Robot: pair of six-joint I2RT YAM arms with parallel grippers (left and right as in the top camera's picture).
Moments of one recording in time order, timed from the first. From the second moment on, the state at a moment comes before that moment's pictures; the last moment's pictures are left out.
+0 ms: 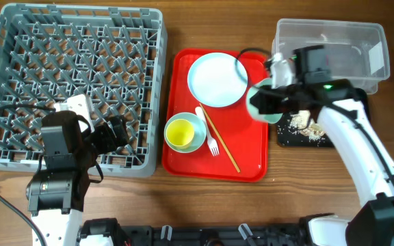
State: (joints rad) left arm 0.06 0.83 0.77 -0.72 0.09 -0.25; right arm 0.18 1.50 1.15 -0.79 -0.48 0.11
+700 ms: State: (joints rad) left arm 0.06 0.84 0.77 -0.72 0.09 -0.25; right arm 0.45 1.70 1.11 -0.80 -0.27 0.14
